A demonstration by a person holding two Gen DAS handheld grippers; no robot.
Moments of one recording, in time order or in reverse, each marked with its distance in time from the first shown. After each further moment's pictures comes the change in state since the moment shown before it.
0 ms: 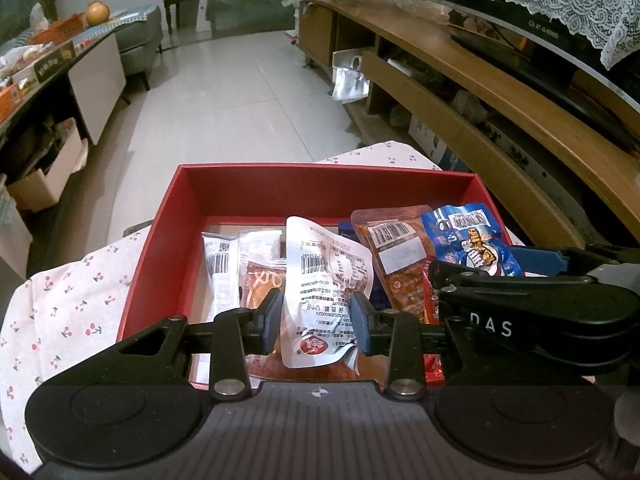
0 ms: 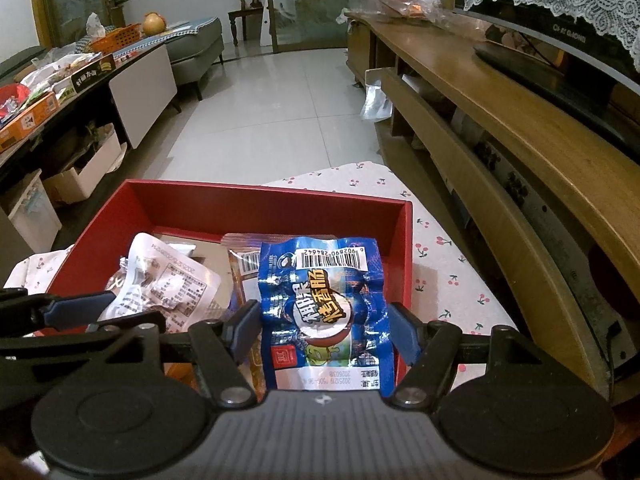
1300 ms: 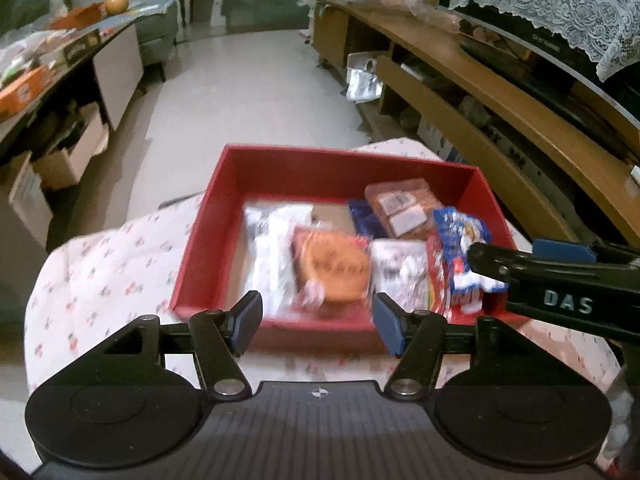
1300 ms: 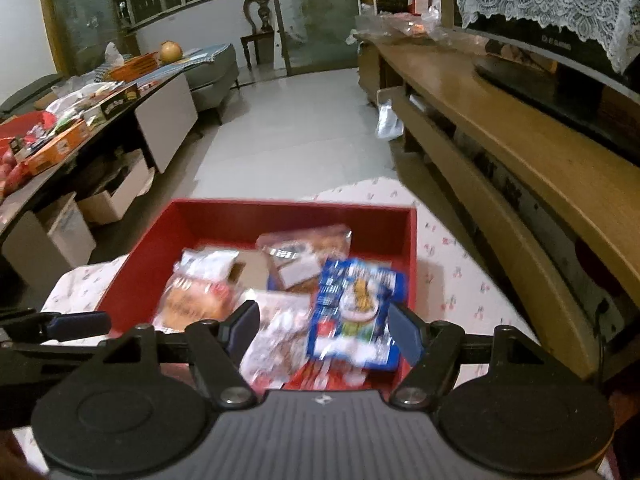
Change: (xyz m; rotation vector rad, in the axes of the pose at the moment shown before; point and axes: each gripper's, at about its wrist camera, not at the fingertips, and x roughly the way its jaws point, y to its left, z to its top) left arm -0.045 0.029 -0.028 -0.046 0.012 0.002; right arm -0.057 0.002 -0.021 0.042 -0.058 0.079
